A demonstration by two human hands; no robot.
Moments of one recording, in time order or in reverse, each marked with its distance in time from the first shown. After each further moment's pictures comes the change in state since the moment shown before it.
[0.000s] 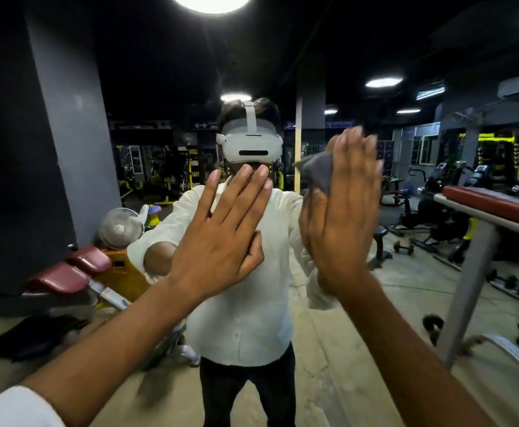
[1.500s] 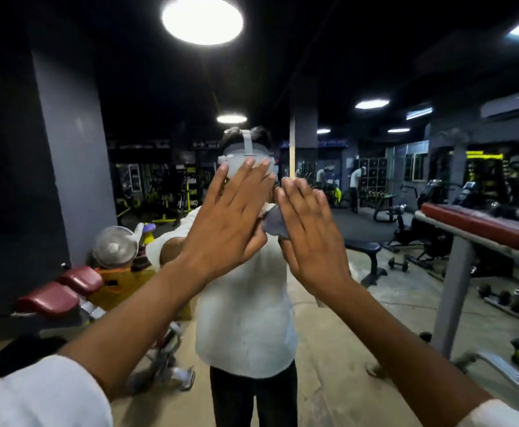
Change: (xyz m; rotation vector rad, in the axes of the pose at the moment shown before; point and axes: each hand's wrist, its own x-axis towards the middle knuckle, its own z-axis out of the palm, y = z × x) left_hand 0.079 0.029 -0.007 -0.056 0.015 0.000; right_hand -0.003 0.058 -0.027 -0.047 -0.221 -0.420
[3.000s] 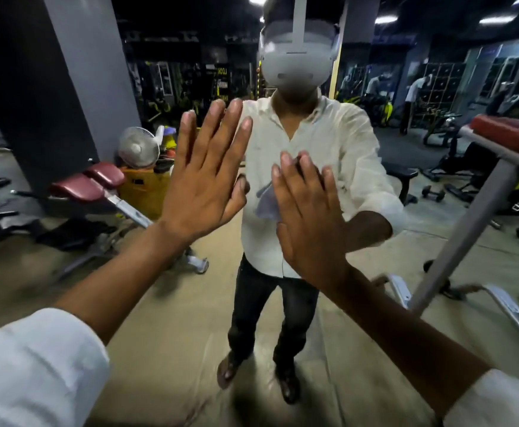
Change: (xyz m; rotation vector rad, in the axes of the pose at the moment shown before) left_hand -0.051 0.132 0.059 0.124 -0.110 -0.144; right_hand -0.162 0.057 0.006 0.145 -0.053 -0.014
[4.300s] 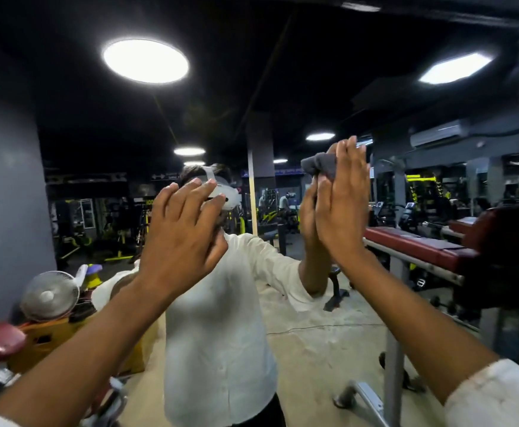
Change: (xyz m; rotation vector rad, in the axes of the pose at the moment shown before) left_hand 0.144 -0.051 -0.038 -0.068 0.276 0.057; right_hand 0.189 0.127 -0.101 -0.037 0.395 0.571
